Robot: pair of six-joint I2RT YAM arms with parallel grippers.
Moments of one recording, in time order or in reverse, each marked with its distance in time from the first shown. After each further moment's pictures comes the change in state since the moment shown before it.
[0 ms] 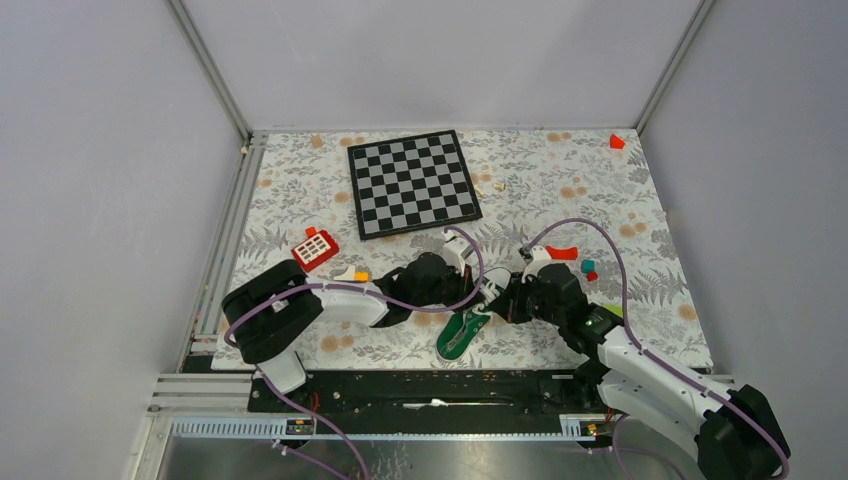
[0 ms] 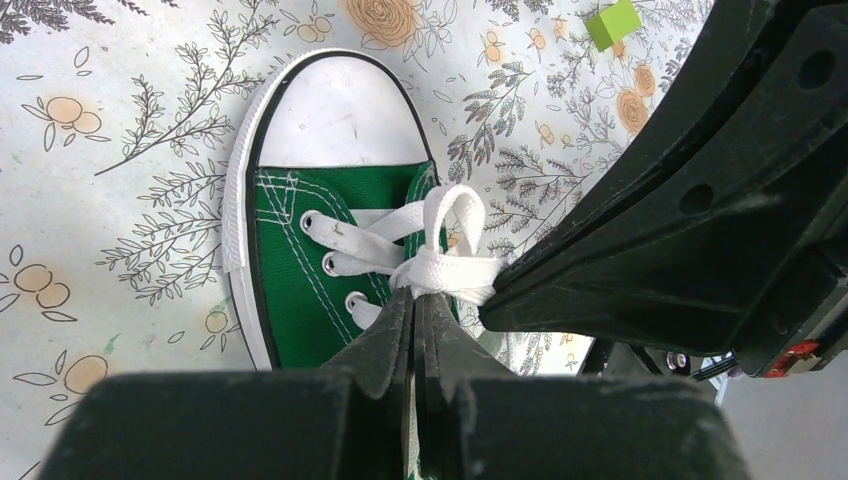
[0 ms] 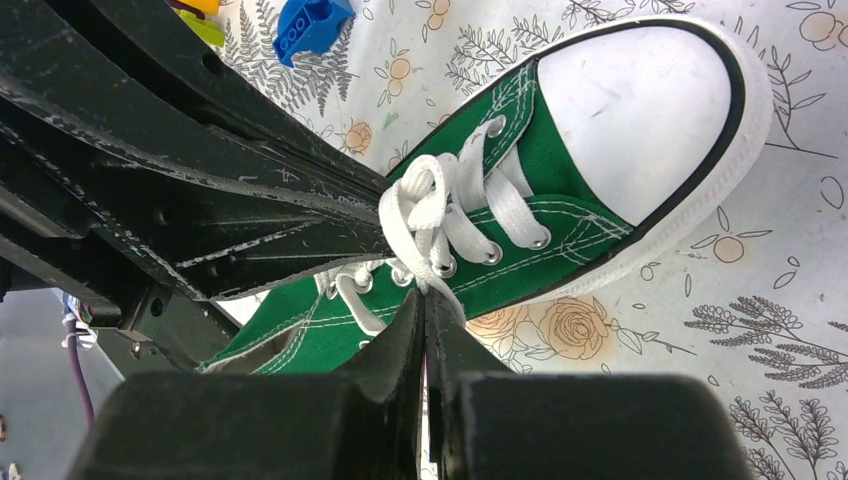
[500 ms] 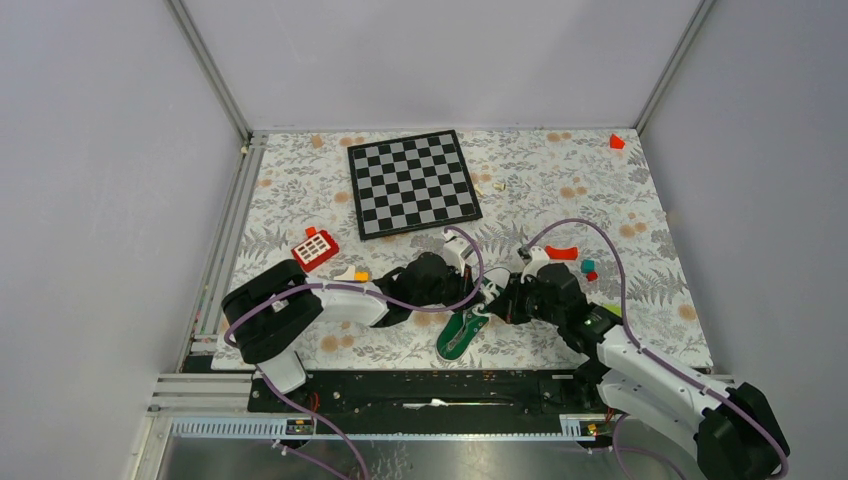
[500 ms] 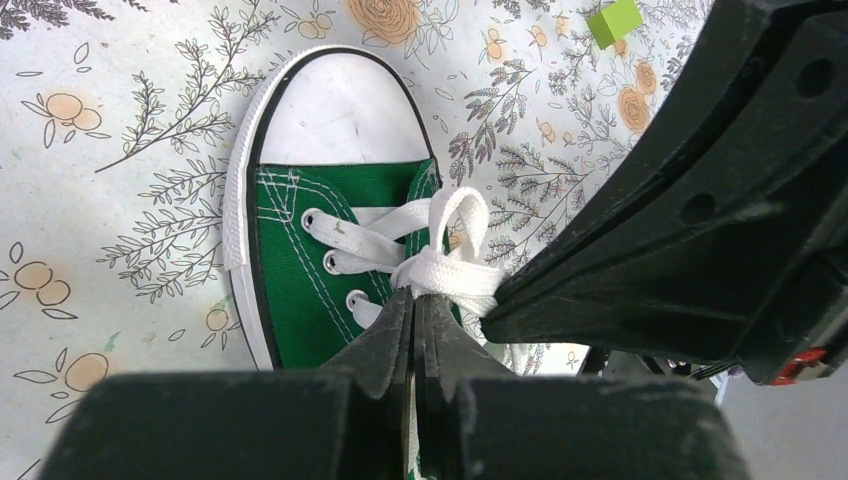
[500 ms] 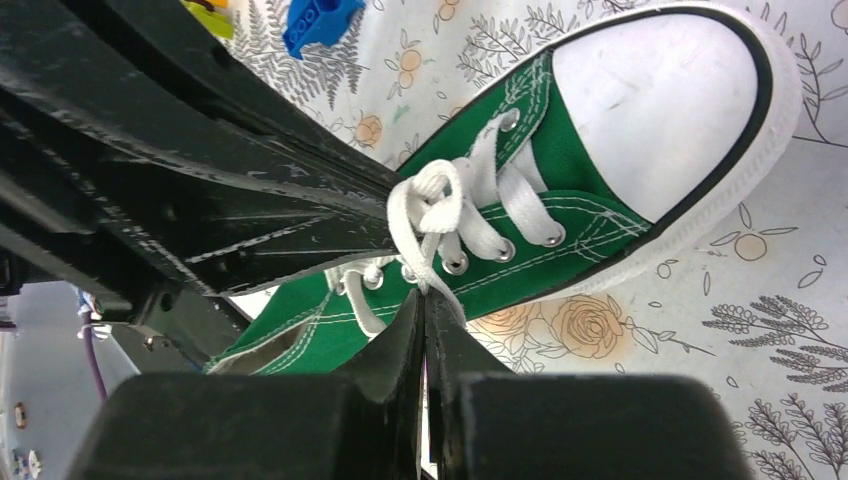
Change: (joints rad) left arm 0.002 0.000 0.000 -0.005 0.003 0.000; right arm 0.000 0.023 -0.001 0.006 -0.017 0.013
